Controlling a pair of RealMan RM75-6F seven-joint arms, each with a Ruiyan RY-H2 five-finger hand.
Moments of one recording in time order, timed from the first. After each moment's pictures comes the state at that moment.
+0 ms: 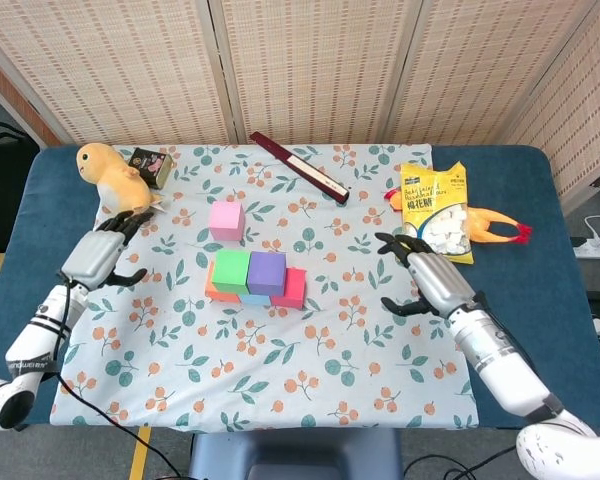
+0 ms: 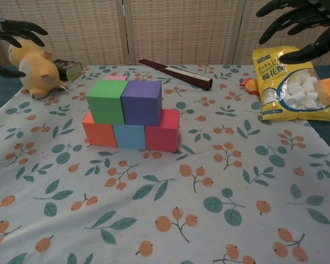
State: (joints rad) left arm -0.71 -1.10 -0.20 -1.53 1.21 0.85 -0.08; right arm 0.75 -0.86 0.16 -2.18 -0.85 0.98 -0.07
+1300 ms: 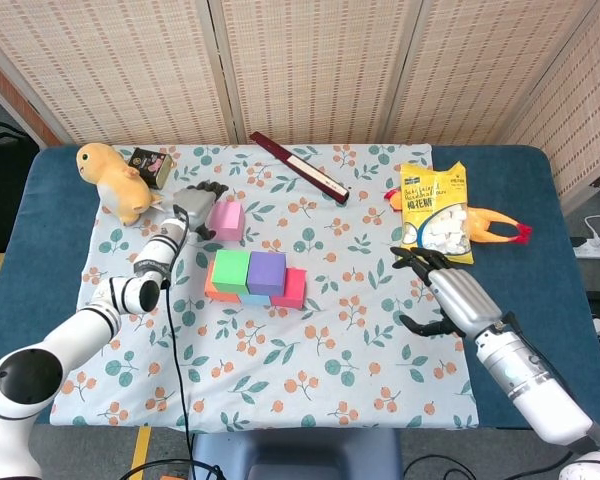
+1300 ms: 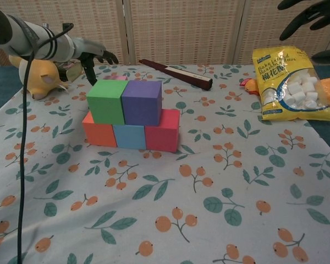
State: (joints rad) left arm -1.26 -1.64 -0.15 -0.66 0.65 0.27 0.23; right arm 0.58 -0.76 0.17 -2.22 -1.11 0.95 0.05
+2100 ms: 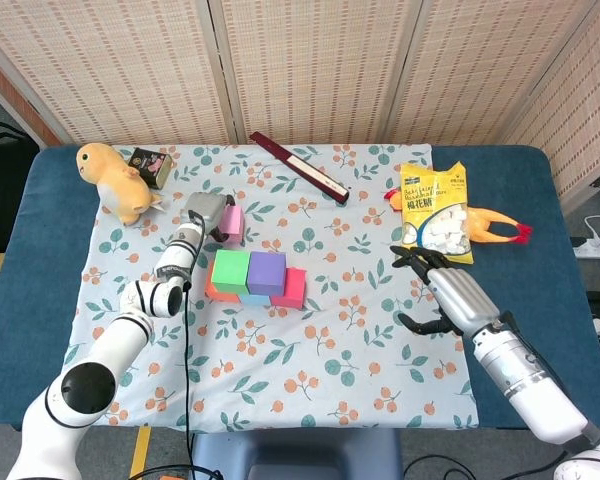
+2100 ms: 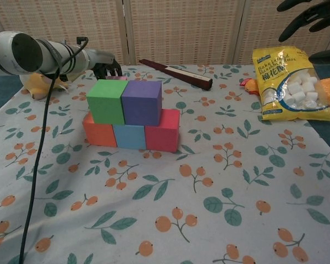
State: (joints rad) left arm -1.29 -1.87 -0.19 -0.34 0.80 0.23 0.08; right arm 0.58 -0.77 0.18 -2.23 -1.06 0.95 0.02
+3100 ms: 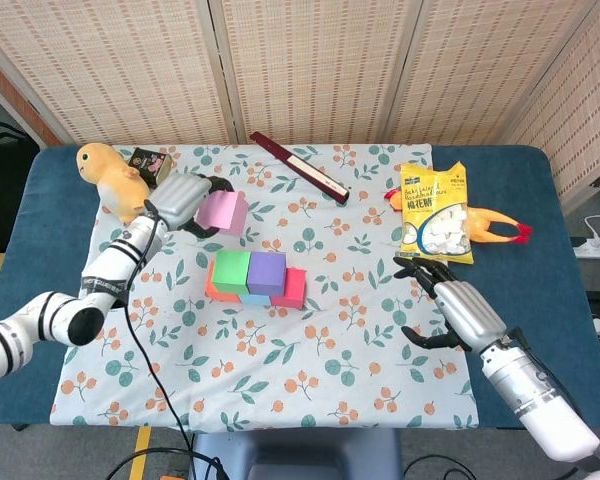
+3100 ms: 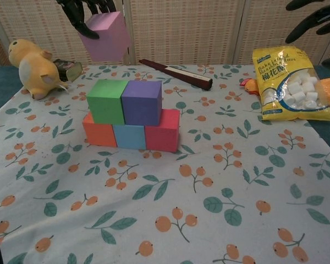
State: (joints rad) left arm -1.15 -1.06 -0.24 -1.52 0.80 0.55 0.15; right arm 0.48 -0.78 0.15 -2.22 -1.26 1.00 0.13
